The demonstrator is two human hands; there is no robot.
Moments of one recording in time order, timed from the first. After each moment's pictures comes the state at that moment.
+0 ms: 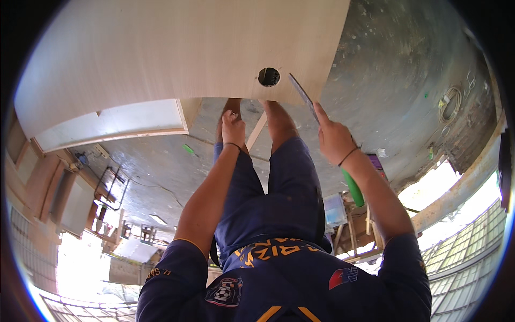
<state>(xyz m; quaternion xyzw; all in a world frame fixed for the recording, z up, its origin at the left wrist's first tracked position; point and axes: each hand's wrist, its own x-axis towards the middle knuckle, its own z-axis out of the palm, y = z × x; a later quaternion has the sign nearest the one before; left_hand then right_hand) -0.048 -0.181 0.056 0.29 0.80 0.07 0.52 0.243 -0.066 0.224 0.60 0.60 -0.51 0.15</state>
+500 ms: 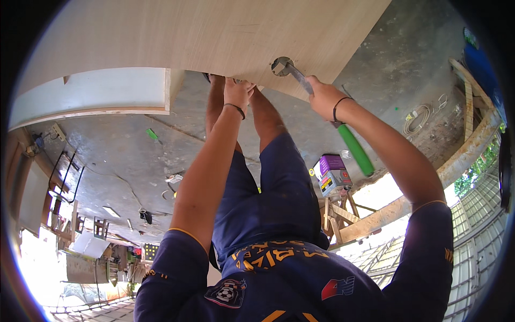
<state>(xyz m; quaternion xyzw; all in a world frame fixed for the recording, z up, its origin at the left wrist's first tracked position) -0.031 -0.098 0.055 -0.13 0.64 0.34 0.68 0.153 0.028 0.186 0.54 0.51 -0.52 0.42</state>
